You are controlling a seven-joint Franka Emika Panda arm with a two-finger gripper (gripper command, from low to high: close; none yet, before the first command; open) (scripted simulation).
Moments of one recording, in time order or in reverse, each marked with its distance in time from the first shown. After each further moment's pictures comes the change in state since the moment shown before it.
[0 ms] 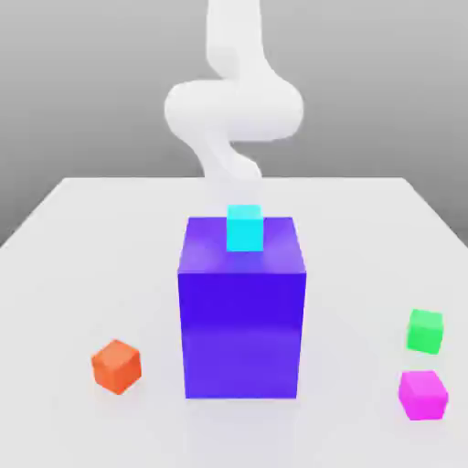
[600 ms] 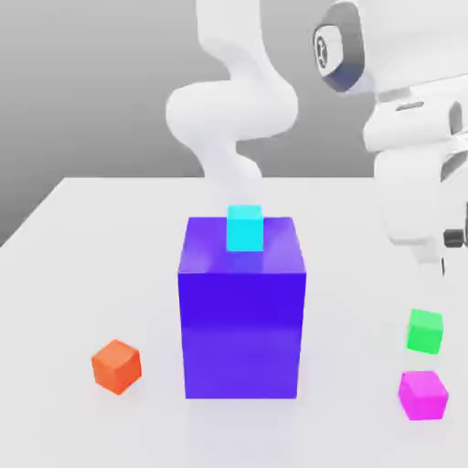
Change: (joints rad) arm 0.395 0.660 0.006 -0.104 0.134 0.257 -0.733
